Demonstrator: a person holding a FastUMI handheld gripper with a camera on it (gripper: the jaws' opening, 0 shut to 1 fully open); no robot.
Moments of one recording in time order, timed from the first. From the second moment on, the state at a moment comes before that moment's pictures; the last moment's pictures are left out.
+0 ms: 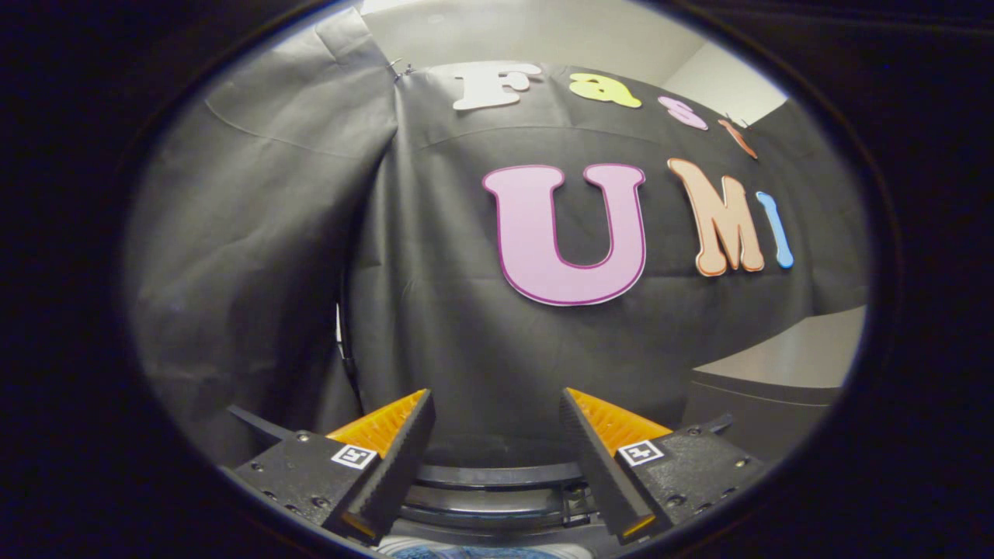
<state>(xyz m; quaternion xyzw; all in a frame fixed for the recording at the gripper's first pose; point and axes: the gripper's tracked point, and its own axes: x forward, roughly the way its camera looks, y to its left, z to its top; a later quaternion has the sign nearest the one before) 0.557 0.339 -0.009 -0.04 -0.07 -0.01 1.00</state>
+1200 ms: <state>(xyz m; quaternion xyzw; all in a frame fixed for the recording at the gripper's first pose) 0.454 0.334 0.073 -0.07 -0.02 0.01 1.00</state>
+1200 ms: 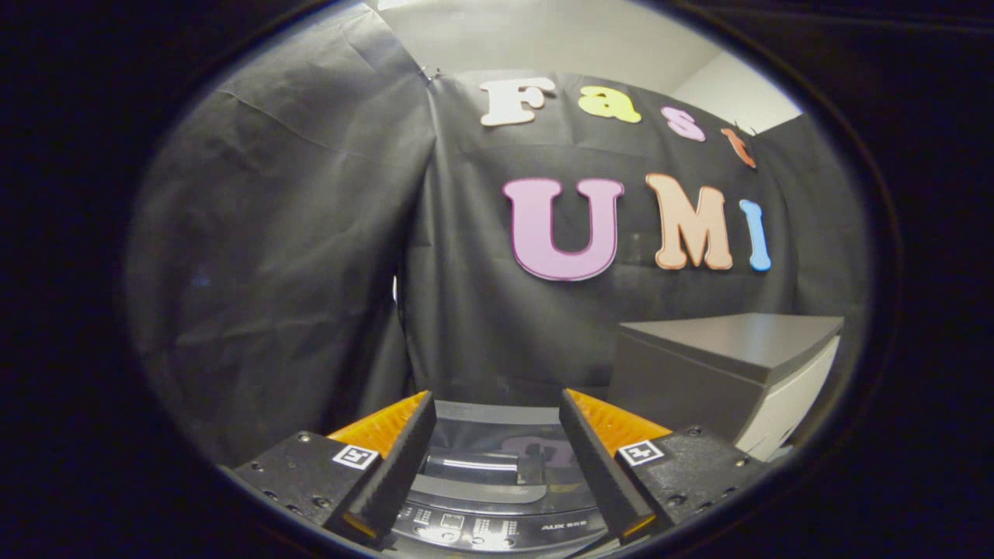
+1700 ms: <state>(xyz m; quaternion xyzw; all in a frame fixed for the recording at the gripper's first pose) 0.371 0.349 0.105 -0.01 0.00 0.06 1.00</state>
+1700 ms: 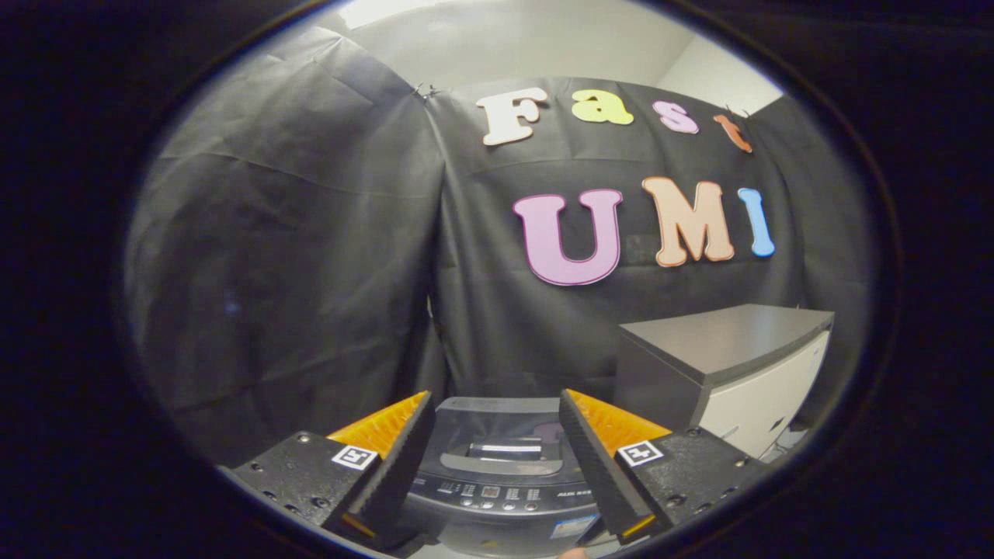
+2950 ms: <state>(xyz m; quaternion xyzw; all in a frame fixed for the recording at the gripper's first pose) 0.080 0.158 0.068 0.02 -0.07 0.02 1.00</state>
